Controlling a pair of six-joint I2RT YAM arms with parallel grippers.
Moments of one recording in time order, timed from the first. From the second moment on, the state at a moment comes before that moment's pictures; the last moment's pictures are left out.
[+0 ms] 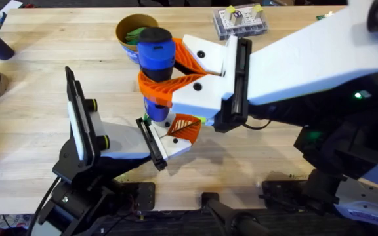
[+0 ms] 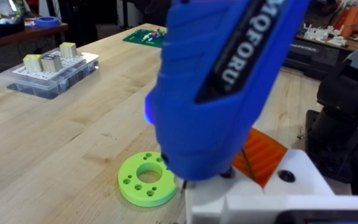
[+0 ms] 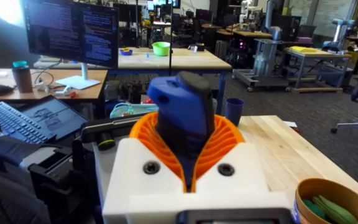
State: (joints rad) left arm -0.51 0.03 0.00 -0.04 0.60 -0.05; right arm 0.90 1.03 0.60 0.68 -0.48 0.05
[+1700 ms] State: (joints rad) left arm -0.51 0.03 0.00 -0.05 0.60 -0.06; right arm 0.85 0.85 0.80 0.28 -0.42 0.14
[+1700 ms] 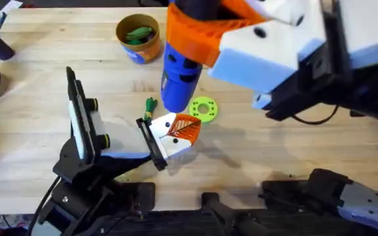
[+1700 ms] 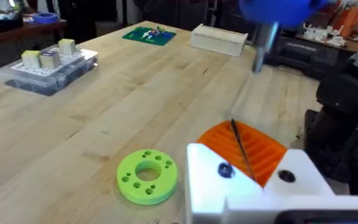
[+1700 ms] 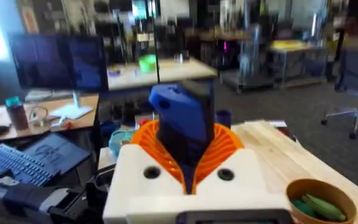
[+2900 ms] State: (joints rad) left arm -0.51 0.03 0.00 -0.05 0.60 -0.06; right arm 0.88 1.01 0.81 0.30 -0.43 0.16
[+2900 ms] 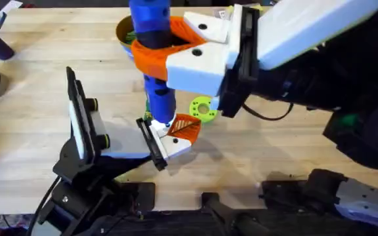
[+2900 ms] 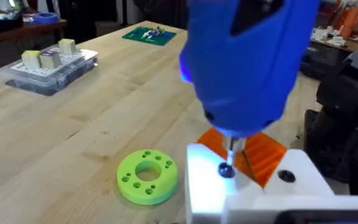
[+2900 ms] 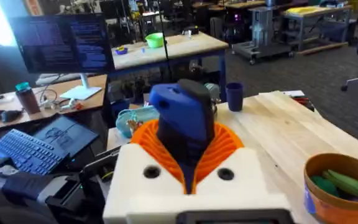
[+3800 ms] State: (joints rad) left arm -0.51 0.03 0.00 -0.05 0.60 -0.06; right arm 0.88 1.02 0.81 0.31 -0.44 0.14
